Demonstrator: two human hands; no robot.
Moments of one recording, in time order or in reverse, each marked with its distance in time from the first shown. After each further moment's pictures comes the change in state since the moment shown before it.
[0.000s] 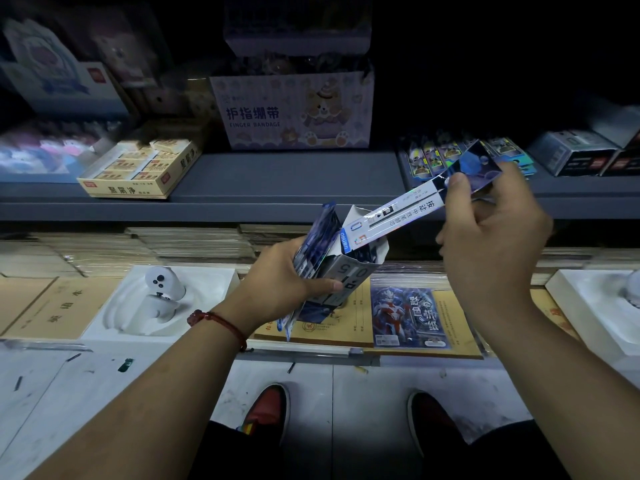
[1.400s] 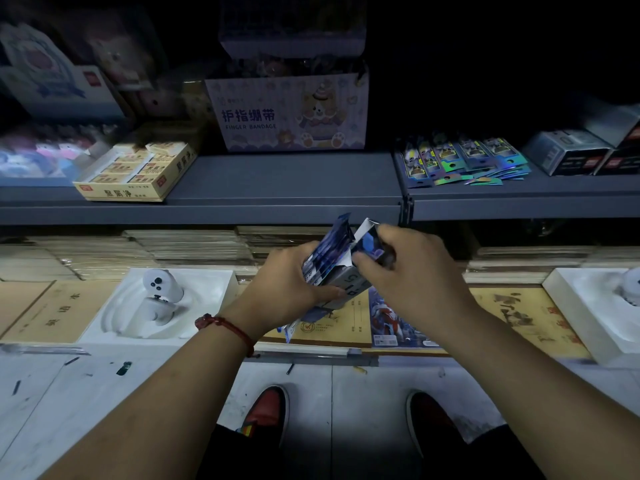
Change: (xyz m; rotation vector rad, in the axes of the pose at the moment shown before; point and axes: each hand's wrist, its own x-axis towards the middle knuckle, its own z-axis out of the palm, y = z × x) left_hand -0.001 0.007 0.009 0.179 -0.004 0.124; right_hand -0.029 -0.015 0.015 -0.291 -0.698 0.027
